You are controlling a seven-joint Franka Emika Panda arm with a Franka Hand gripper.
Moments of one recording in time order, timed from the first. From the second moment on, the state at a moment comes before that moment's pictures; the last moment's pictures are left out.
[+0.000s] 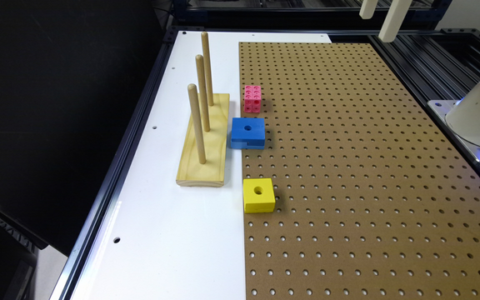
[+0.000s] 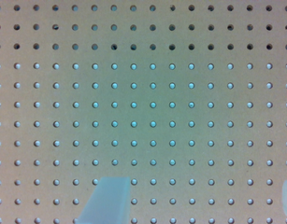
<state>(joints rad) 0.00 -0.64 0.02 -2.75 0.01 2.11 0.78</state>
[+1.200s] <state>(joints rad) 0.00 -0.64 0.02 -2.75 0.01 2.13 0.78</state>
